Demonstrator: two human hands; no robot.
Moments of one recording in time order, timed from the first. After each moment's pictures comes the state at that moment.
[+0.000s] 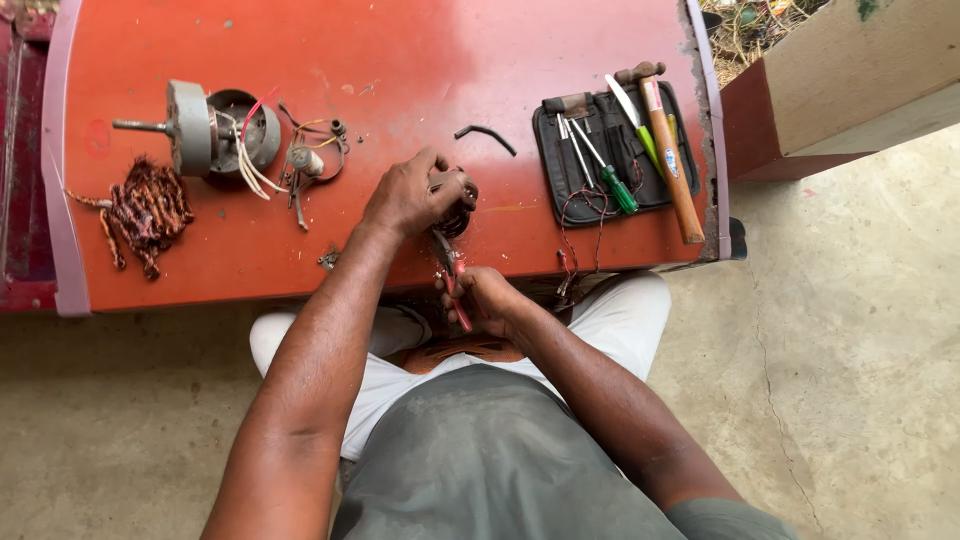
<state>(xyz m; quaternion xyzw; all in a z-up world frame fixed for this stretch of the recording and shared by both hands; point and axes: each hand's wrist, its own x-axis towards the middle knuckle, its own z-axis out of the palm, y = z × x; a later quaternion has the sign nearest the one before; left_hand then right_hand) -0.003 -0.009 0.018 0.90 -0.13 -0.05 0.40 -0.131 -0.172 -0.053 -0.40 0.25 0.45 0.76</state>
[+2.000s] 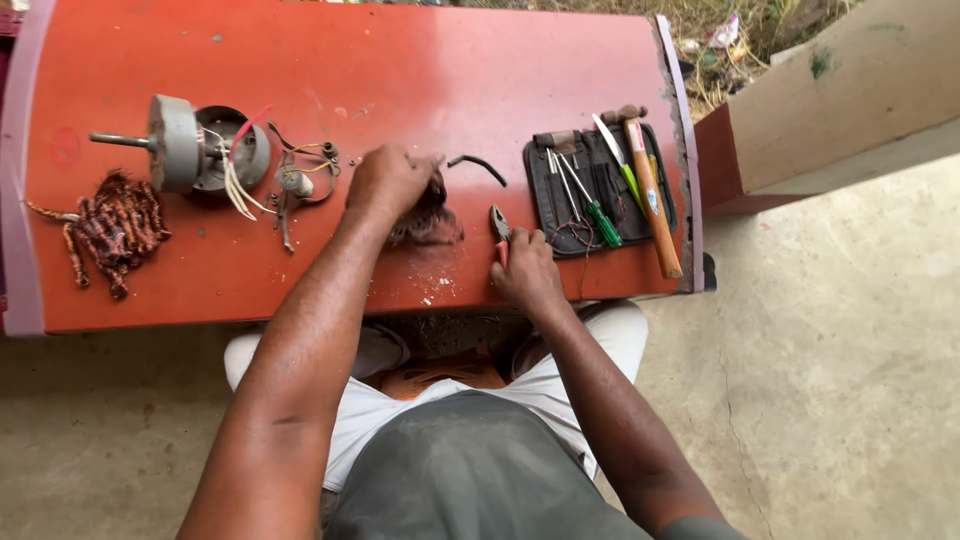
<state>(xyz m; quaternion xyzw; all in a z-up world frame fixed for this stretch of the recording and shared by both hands) 0.050 -0.010 0.058 0.93 0.08 -0.17 0.33 -0.075 -0.229 -0.014 -0.97 0.05 0.12 0.19</state>
